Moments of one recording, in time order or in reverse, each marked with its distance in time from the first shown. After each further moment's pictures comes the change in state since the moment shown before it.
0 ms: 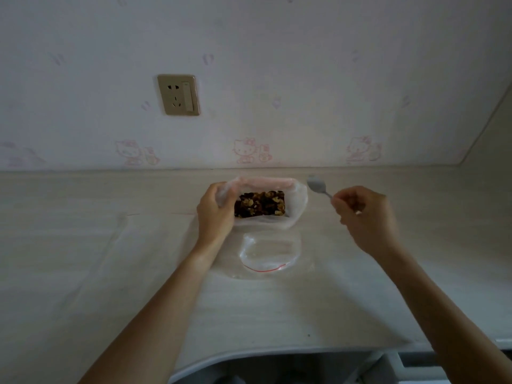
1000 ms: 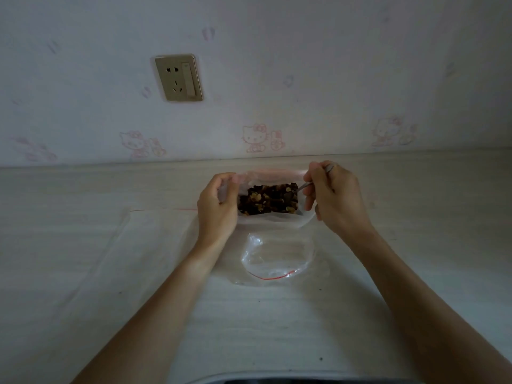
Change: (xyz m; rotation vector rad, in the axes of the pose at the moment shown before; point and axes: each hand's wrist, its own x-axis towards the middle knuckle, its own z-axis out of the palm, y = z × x) left_hand 0.000 0.005 0.001 -0.032 0.033 0.085; right_hand 0.033 -0.012 0.076 0.346 -0.130 0.076
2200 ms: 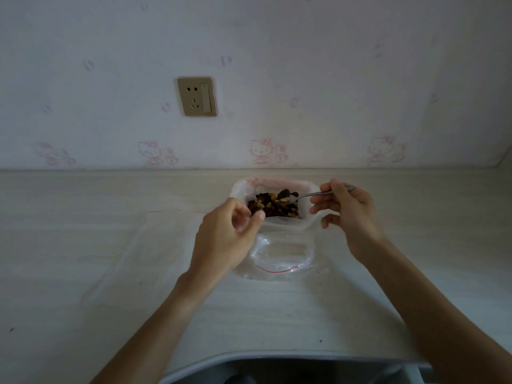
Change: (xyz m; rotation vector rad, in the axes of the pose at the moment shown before) left_hand -0.054 0.041 -0.051 0.332 -0.195 0.044; right_hand -0.024 -0.011 -0.025 0.430 -0.018 0.238
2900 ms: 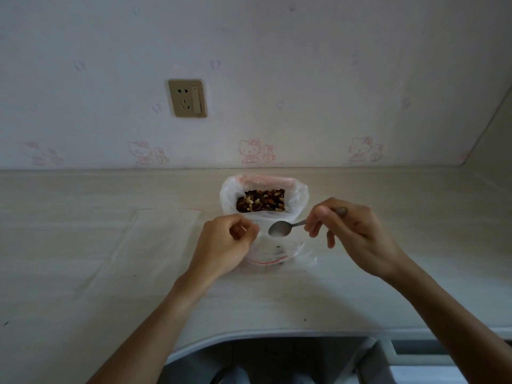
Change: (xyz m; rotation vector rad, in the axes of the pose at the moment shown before) left_hand -0.014 -0.009 0.013 -0.087 -0.151 -0.001; right_hand -0.070 -0.034 -0.030 -0.534 -0.412 -0.434
